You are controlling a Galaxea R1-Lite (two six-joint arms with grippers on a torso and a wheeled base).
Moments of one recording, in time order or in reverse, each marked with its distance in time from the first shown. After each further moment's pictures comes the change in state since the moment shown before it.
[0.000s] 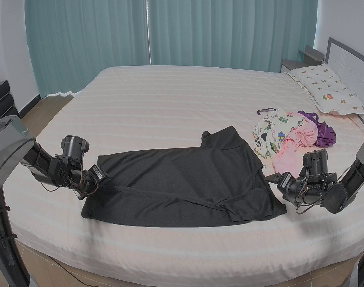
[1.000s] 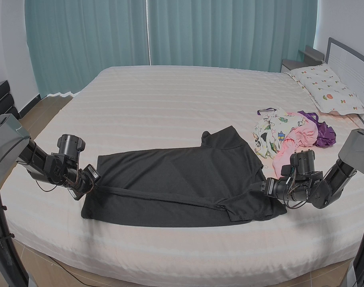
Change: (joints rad) left arm 0.026 -0.025 -0.001 0.055 0.021 -0.048; right arm -0.002 0.164 -0.147 -0.002 0.178 -0.416
